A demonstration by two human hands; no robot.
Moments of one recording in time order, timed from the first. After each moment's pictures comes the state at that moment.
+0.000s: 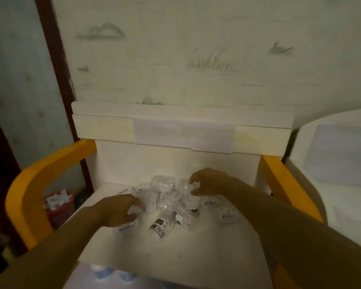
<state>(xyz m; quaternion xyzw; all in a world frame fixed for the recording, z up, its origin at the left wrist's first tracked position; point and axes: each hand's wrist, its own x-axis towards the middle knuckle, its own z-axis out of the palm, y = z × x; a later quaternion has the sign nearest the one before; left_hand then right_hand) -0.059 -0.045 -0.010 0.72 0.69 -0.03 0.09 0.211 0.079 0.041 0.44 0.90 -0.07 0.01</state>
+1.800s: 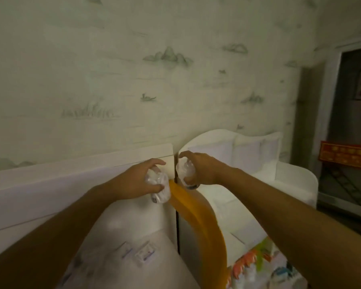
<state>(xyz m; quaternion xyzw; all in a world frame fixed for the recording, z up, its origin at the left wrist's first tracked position) 0.177 0.072 0.152 0.91 0.30 0.25 0.15 0.394 -0.005 0.170 0.66 0.72 0.00 -0.20</state>
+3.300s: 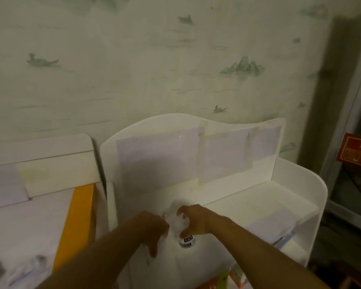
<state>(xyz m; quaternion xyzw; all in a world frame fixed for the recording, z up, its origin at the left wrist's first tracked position) 0.502 0.141 -0.006 0.88 0.37 -0.30 -0.03 0.672 0.106 -0.025 0.65 0.73 -0.20 -0.06</state>
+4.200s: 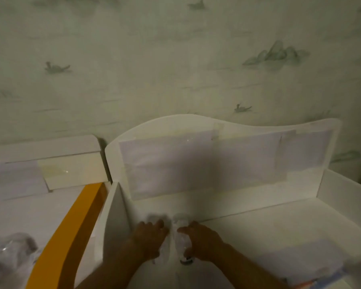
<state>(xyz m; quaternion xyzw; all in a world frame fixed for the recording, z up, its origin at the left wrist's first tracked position) 0.511 0.141 -0.044 0.82 0.52 -0.20 -0.11 0.695 0.161 -0.102 0.55 0.82 -0.17 -0.04</state>
